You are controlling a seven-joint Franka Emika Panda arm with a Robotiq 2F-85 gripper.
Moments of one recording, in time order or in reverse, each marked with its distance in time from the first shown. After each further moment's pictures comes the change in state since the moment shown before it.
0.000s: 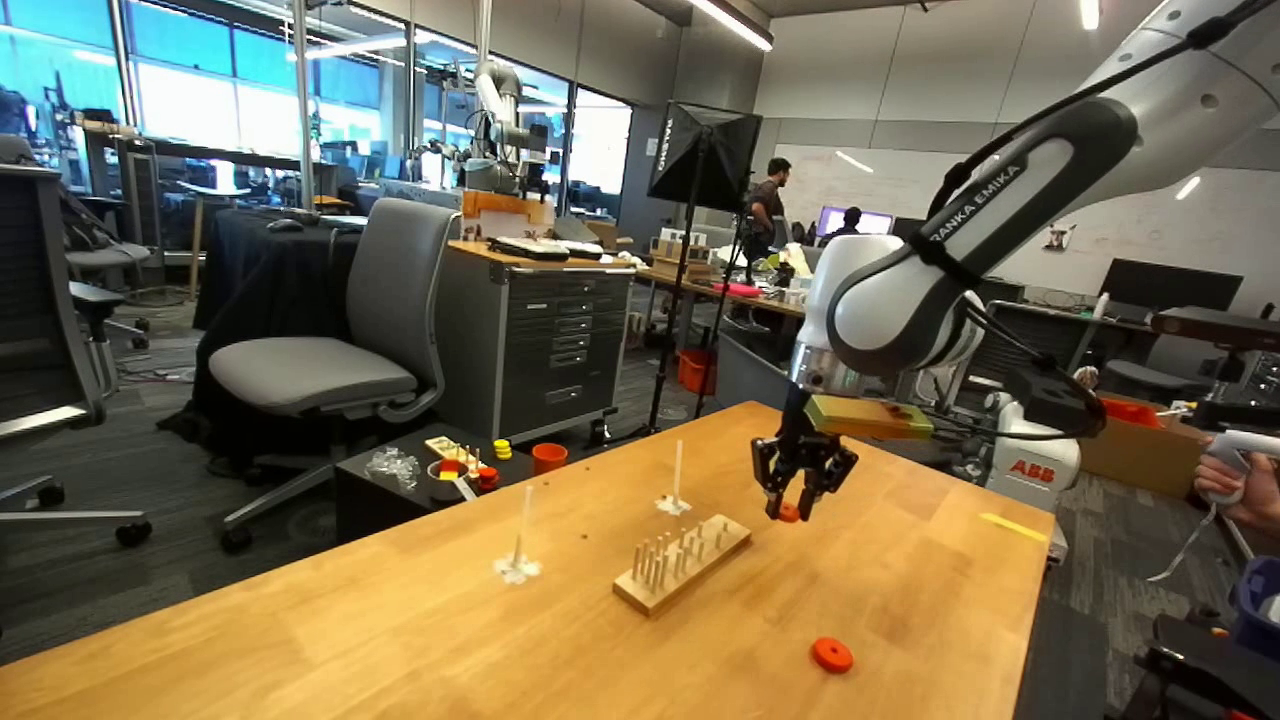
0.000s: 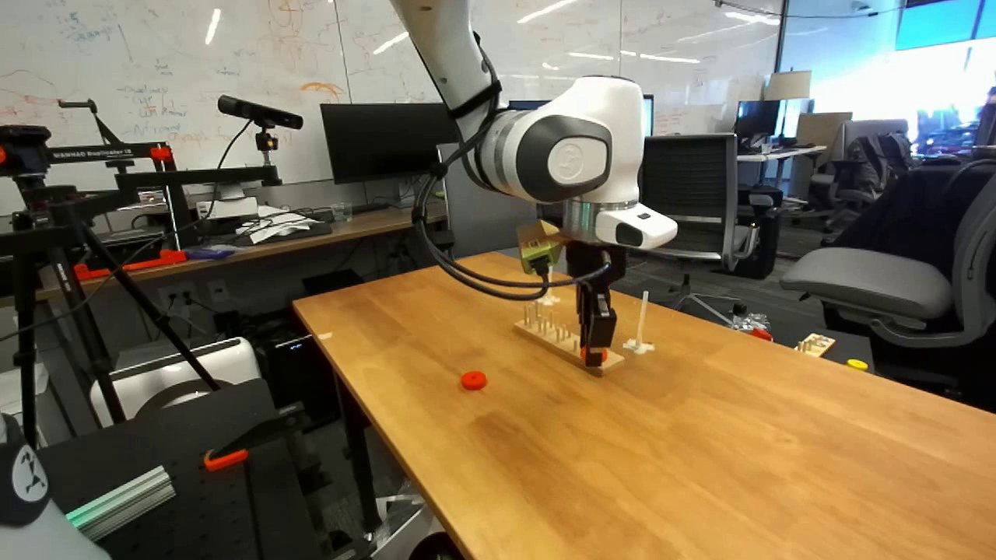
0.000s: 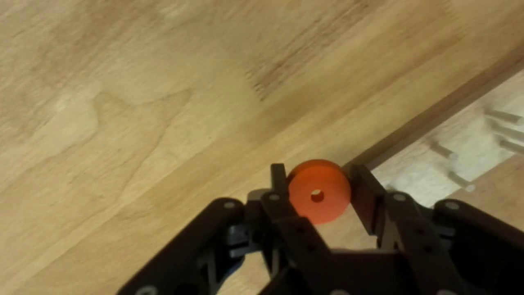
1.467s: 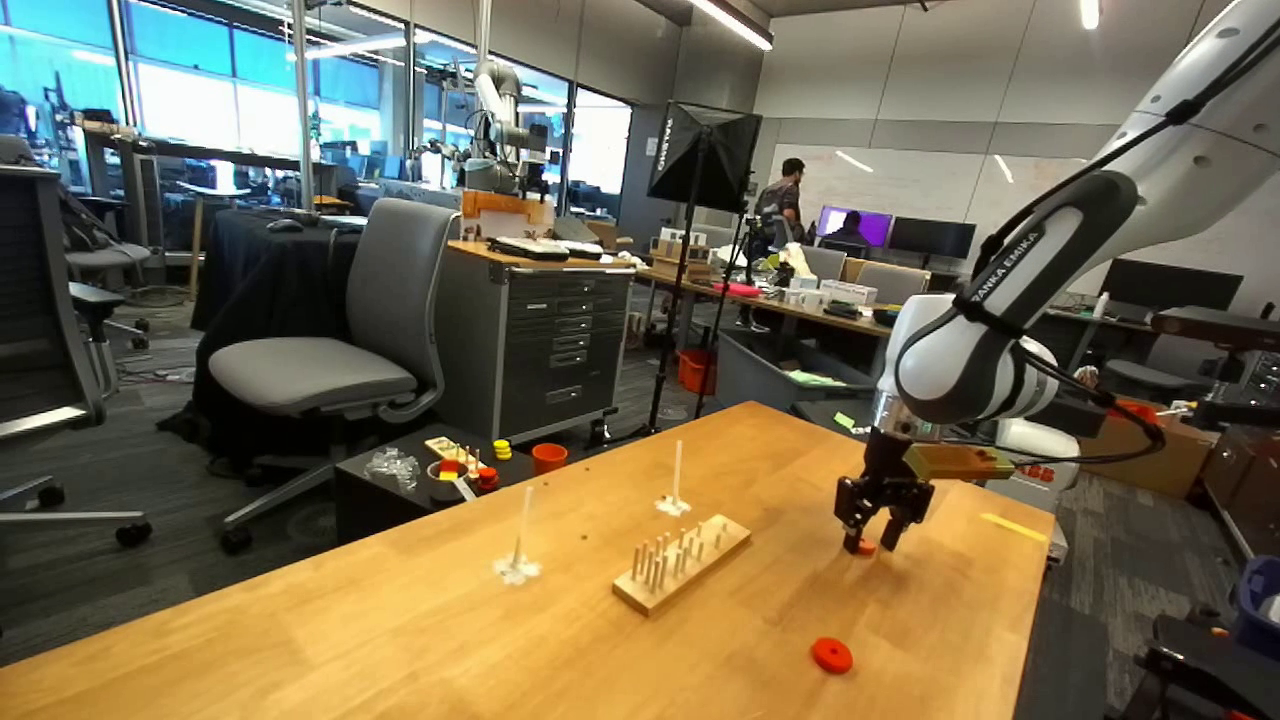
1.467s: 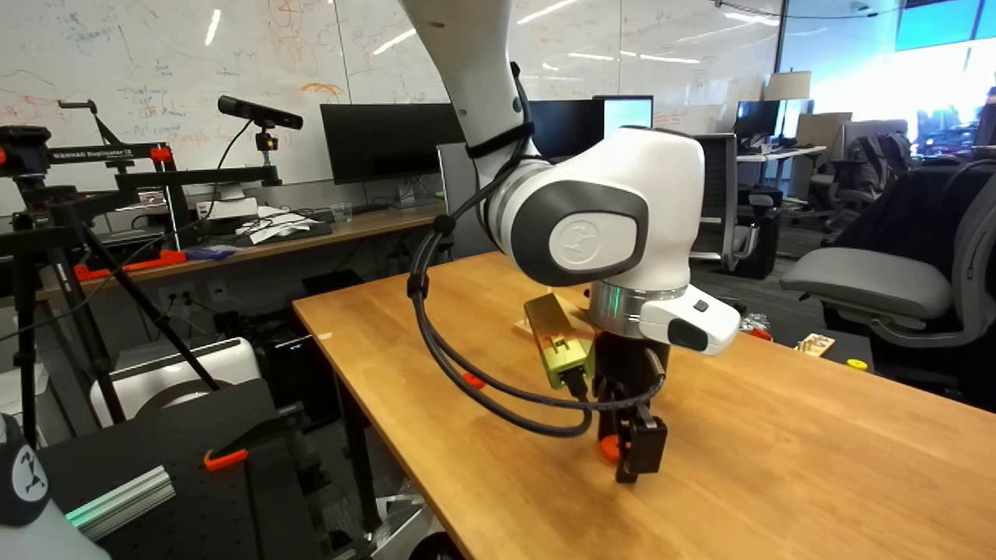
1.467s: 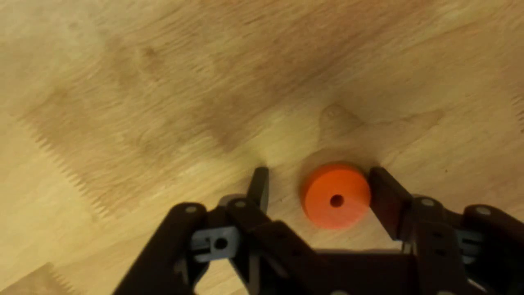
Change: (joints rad) arm -0.247 0.018 0.038 -0.175 0.010 0.157 -0.333
